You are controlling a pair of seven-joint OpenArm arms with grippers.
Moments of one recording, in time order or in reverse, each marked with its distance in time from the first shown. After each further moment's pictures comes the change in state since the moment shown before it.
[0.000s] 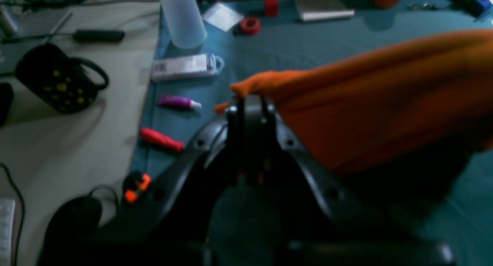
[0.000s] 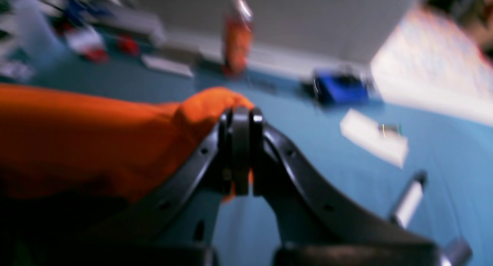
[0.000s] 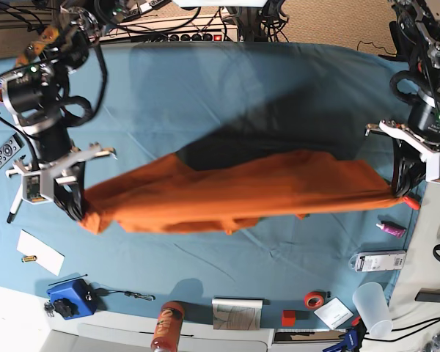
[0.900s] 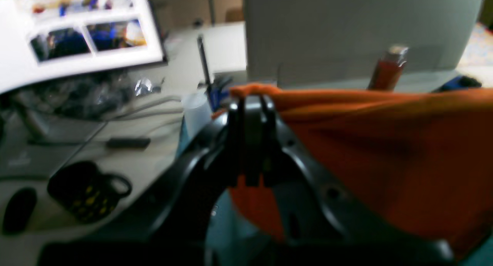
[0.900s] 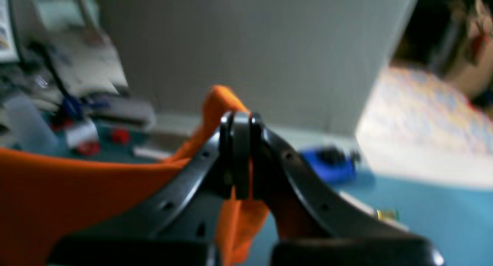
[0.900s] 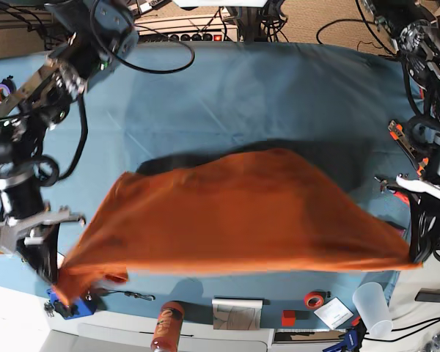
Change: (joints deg) left arm -18.5 -0.3 0.0 -3.9 0.3 -1.8 -4.2; right arm 22.0 0.8 1.0 -13.1 1.3 1.9 4.7
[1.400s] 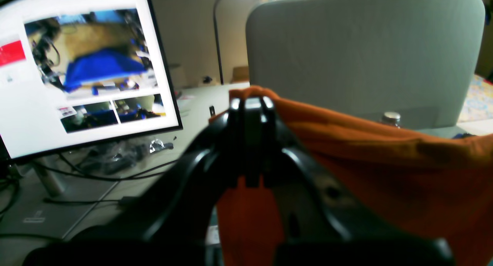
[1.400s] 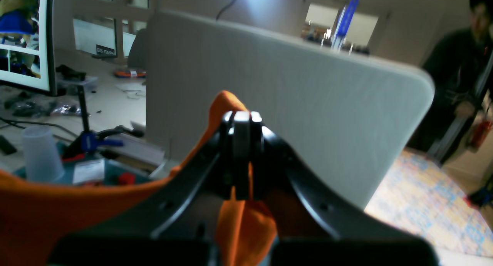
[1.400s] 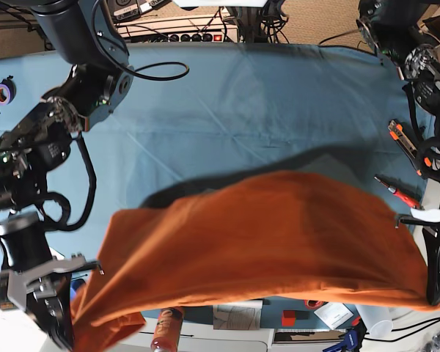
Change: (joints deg) left arm -10.4 0.0 -0.1 0.1 1.4 0.2 -0.9; right arm 12.5 0.1 -12.3 0.1 -5.2 0.0 1.2
